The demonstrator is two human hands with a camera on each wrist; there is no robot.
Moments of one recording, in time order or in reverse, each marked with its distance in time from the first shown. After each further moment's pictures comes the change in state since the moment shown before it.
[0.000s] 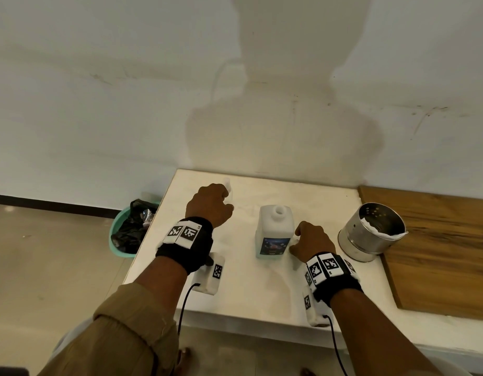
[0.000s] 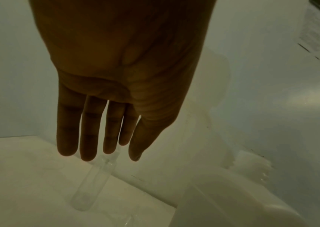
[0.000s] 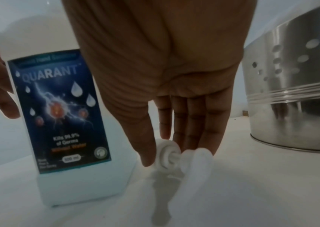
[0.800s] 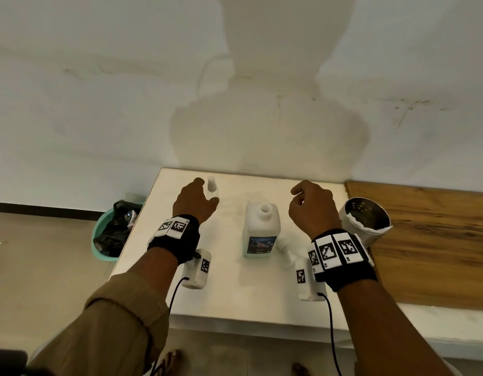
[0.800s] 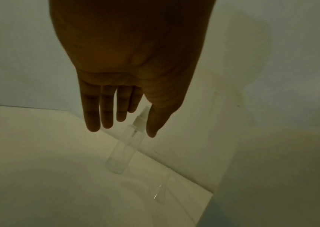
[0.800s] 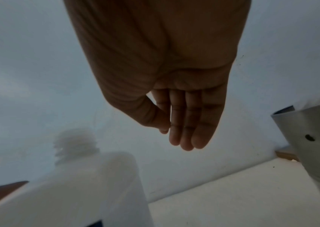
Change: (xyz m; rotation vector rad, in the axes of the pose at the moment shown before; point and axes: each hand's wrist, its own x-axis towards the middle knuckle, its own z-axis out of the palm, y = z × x) left_hand 0.029 -0.011 0.025 -0.093 0.043 -0.058; right_hand -0.008 -0.010 -0.066 0.364 0.359 -0.132
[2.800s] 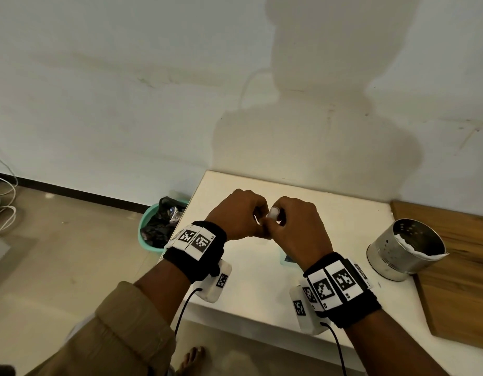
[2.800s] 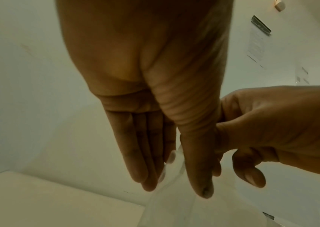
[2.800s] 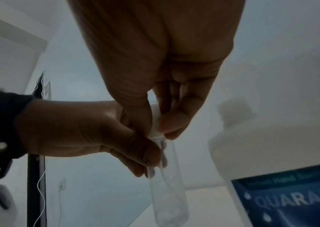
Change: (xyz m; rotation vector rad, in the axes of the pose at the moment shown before) left_hand -0.067 0.018 -0.065 0.023 -0.225 0.468; right_hand -0.059 -0.083 0.041 0.062 -0.066 -0.431
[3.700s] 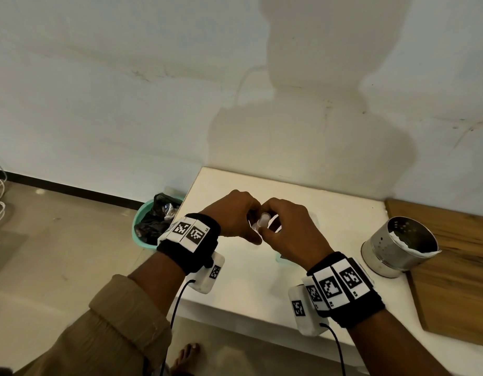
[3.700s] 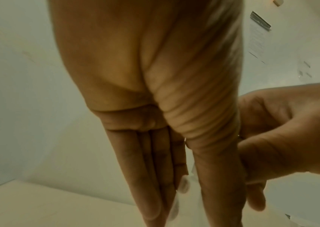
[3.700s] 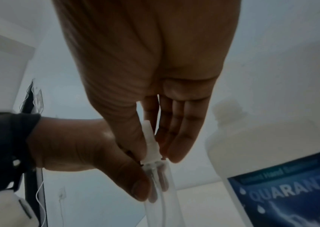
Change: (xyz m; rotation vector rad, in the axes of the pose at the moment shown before) left_hand 0.004 -0.009 0.000 0.054 -0.182 0.002; right_hand -0.006 0.001 -0.005 0.104 -0.173 -0.090
